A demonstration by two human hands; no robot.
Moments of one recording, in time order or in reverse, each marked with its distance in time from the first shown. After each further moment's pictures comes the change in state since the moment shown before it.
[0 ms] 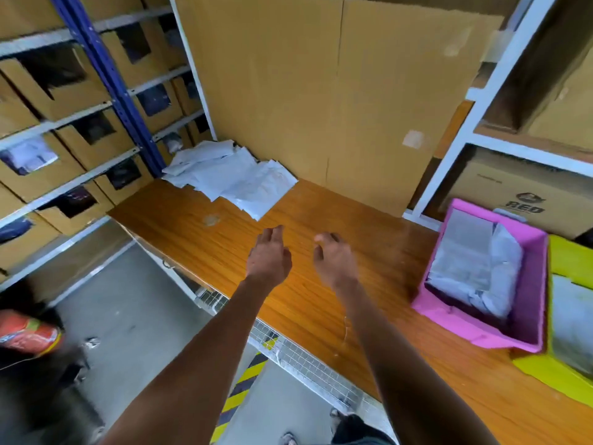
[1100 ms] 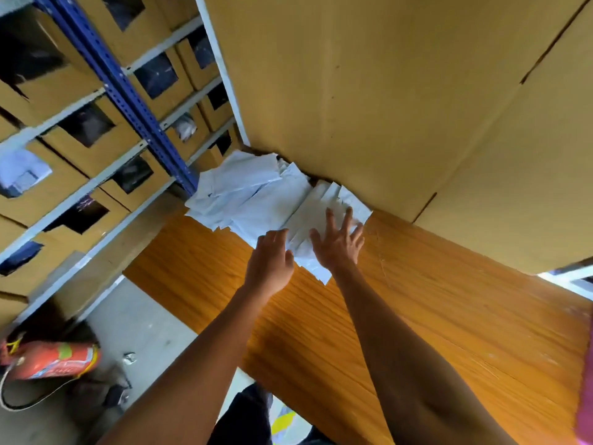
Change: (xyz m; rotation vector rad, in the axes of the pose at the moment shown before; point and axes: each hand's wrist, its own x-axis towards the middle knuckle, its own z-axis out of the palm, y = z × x) left_hand 0.254 -0.222 -0.053 0.066 -0.079 -0.033; right_hand 0.304 -0.108 0.227 -0.114 -0.318 0.284
